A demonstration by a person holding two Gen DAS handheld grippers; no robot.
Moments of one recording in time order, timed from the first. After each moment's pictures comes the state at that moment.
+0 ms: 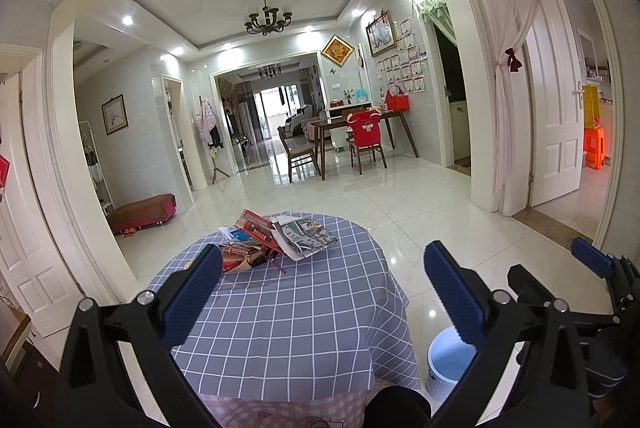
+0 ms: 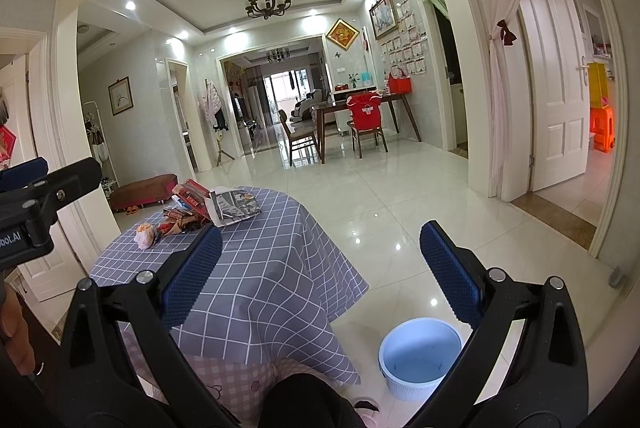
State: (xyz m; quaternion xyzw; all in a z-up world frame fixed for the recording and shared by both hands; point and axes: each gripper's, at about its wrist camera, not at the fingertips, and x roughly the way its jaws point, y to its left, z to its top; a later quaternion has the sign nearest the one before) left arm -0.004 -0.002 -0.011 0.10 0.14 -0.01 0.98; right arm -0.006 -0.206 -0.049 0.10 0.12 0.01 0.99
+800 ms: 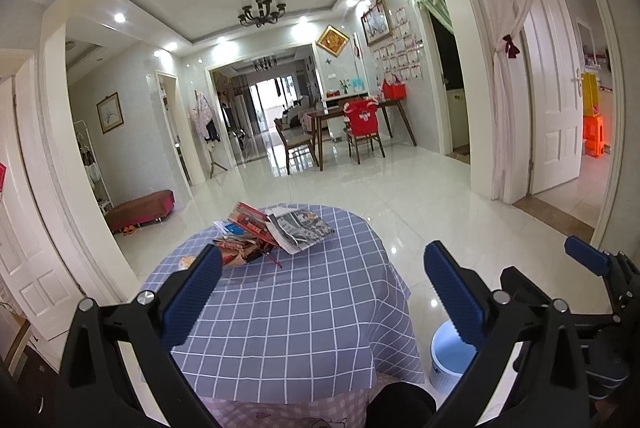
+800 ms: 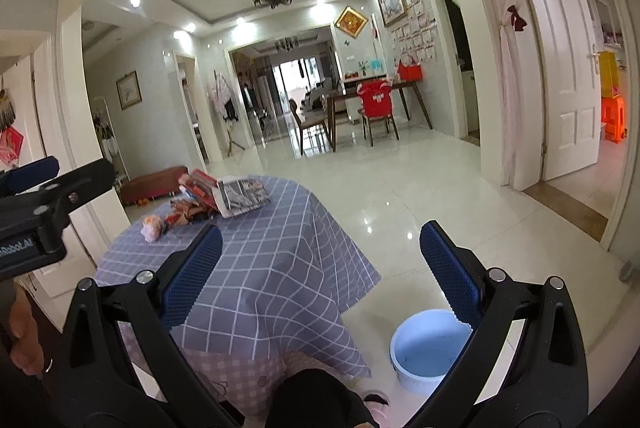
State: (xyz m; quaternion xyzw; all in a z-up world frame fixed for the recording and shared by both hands) left arm 0.013 0.001 -0.030 0.11 0.16 -0.02 0.98; right arm 0.014 -0.204 -0.058 0.11 0.16 0.03 0.98
